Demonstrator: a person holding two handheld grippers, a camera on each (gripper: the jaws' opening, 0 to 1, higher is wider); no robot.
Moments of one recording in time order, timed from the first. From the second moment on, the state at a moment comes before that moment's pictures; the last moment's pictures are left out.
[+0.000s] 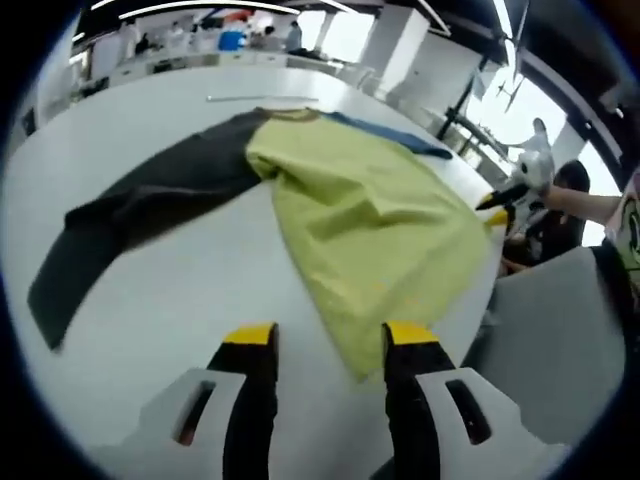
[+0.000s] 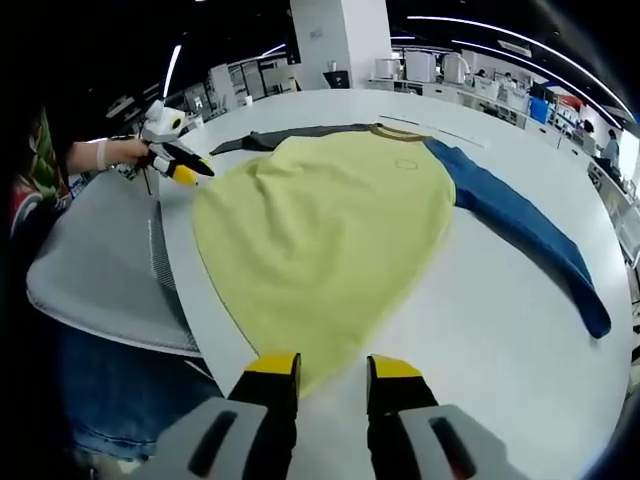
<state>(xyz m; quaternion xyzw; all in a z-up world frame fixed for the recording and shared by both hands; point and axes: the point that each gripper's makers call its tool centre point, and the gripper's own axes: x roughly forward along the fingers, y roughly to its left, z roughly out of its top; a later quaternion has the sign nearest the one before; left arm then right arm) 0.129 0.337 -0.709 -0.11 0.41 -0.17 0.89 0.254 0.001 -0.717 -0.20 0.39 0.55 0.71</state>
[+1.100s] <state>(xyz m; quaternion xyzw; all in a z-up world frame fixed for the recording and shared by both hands) 0.113 0.325 -0.721 -0.13 0.45 -0.17 0.87 0.237 -0.001 -0.724 -0.18 0.42 0.55 0.70</state>
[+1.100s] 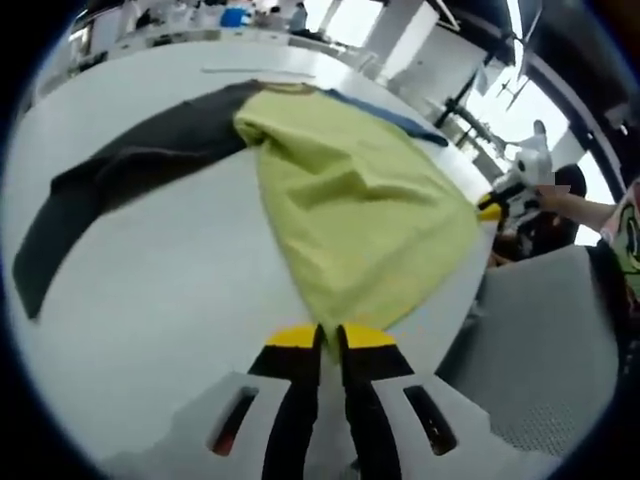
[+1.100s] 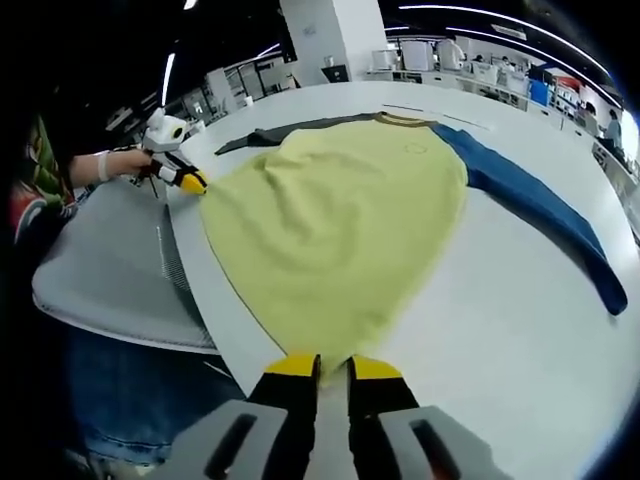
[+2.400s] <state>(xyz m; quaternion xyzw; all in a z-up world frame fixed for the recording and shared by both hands) 0.085 0.303 -0.726 -0.19 0.50 -0.20 0.82 0.241 -0.011 -0.725 -0.17 0.44 0.54 0.70</state>
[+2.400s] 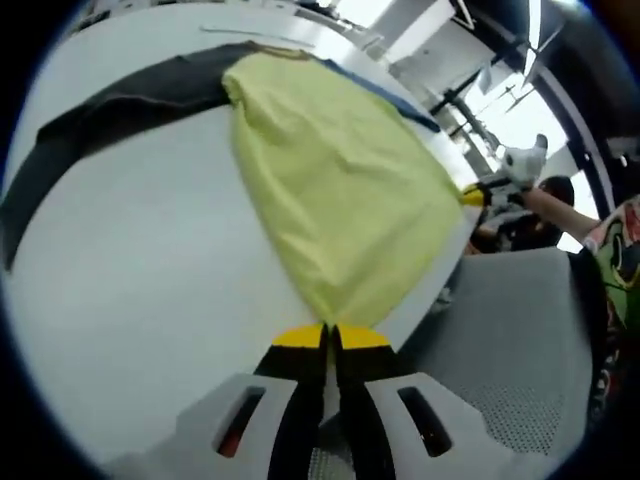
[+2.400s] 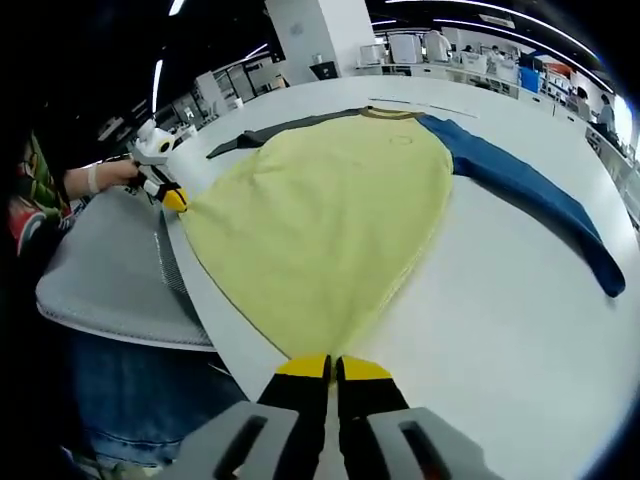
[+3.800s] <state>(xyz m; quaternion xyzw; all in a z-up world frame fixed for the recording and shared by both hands) 0.116 0.322 -0.701 -0.20 0.40 -0.17 0.88 0.346 -0.071 -0.691 -0.11 0.39 0.37 0.84</state>
